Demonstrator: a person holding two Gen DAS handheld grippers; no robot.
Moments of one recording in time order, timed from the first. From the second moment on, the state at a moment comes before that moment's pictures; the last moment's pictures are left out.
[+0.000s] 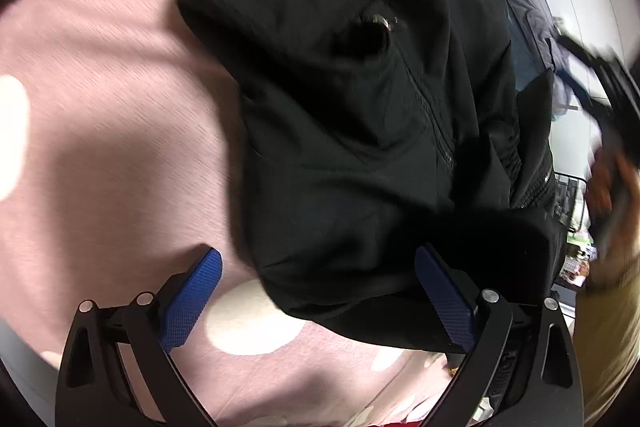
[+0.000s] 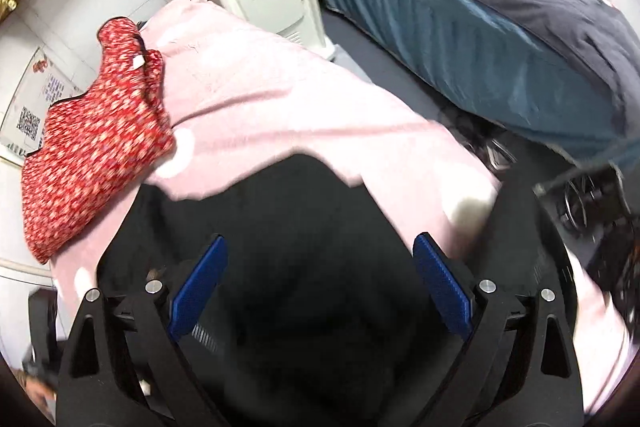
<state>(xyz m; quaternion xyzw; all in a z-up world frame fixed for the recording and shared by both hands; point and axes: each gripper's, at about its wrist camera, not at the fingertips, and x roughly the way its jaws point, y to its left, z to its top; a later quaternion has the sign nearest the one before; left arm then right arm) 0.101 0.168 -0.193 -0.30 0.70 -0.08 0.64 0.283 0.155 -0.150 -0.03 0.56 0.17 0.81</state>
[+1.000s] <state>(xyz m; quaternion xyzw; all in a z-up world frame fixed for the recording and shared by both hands) 0.116 0.125 0.042 -0.14 0.46 -0.20 0.85 0.053 0.044 0.099 0.13 0.34 0.10 0.93</state>
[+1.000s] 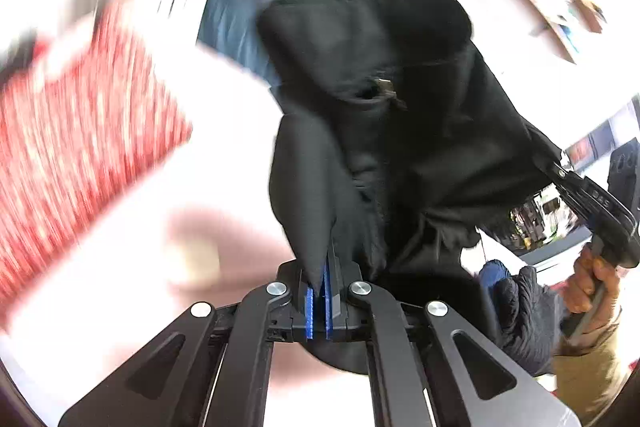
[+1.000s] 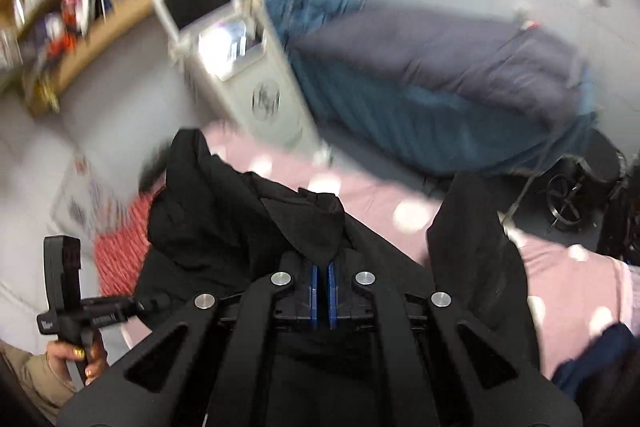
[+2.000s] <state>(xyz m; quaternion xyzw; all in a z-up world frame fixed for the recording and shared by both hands) -0.091 0.134 0.439 -0.04 -0.05 -0.29 0.95 -0.309 -0.014 0.411 0.14 -0.11 0.15 0.97</state>
